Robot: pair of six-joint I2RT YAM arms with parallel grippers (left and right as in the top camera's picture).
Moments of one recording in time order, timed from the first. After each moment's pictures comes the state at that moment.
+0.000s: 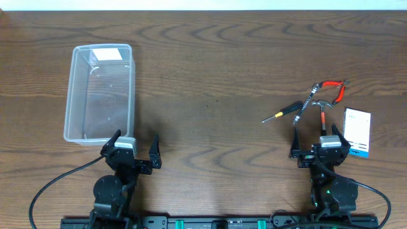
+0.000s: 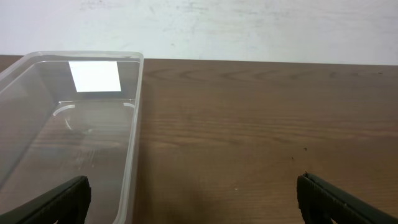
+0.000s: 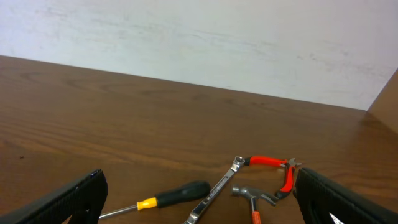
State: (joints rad) left arm -0.17 0.01 0.08 -0.26 0.01 -0.10; right arm 0.06 0.01 0.01 -0.07 0.03 -0.11
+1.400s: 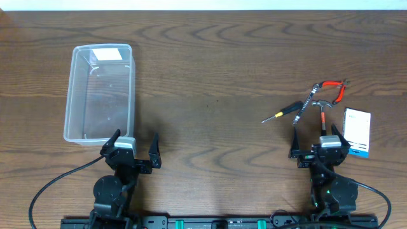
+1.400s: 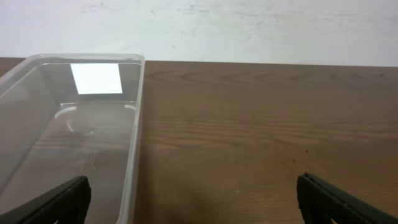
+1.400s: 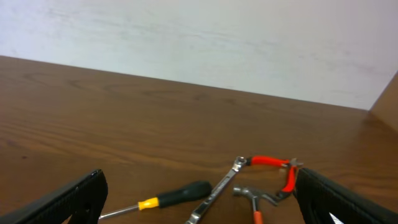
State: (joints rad) left arm -0.17 0.01 0.08 -0.25 0.00 -0.09; right arm 0.06 0.01 0.01 -0.07 0.02 -0.10
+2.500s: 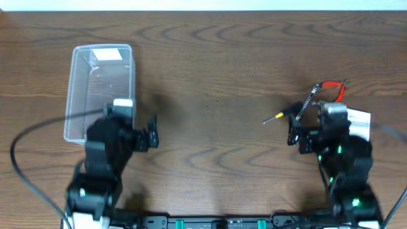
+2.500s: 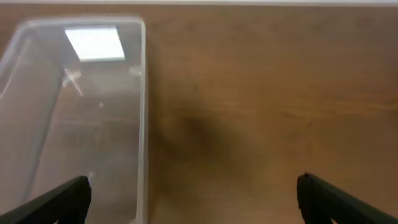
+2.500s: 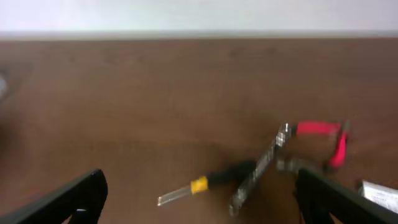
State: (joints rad) left arm -0.16 0.76 0.72 -0.58 -0.01 -0.10; right arm 0.06 0.65 0.56 -0.38 -0.09 0.05
